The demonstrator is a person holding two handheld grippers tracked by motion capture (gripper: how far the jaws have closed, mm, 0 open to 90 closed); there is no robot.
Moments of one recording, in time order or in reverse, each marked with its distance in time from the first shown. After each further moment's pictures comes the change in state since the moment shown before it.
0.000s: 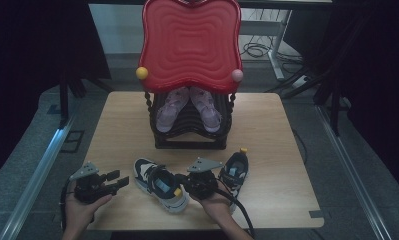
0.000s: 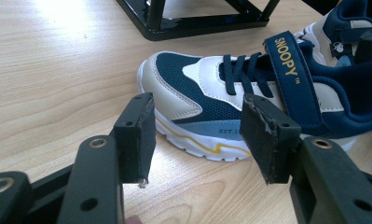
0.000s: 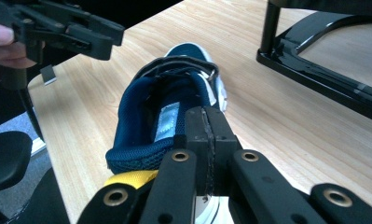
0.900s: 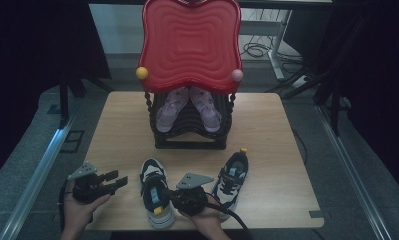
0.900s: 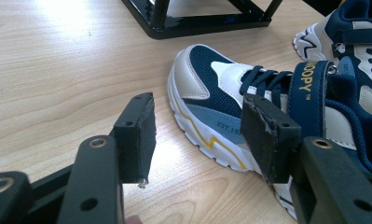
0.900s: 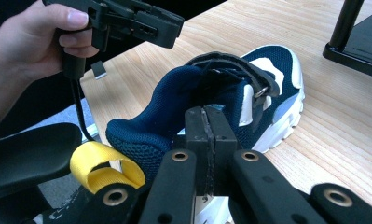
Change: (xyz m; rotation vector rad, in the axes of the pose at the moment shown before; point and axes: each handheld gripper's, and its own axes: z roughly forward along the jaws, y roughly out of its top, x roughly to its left) left arm 0.004 -0.001 -0.002 0.003 0.003 -0.013; right arm 0.036 -0.018 0.010 -0.032 0.123 0.002
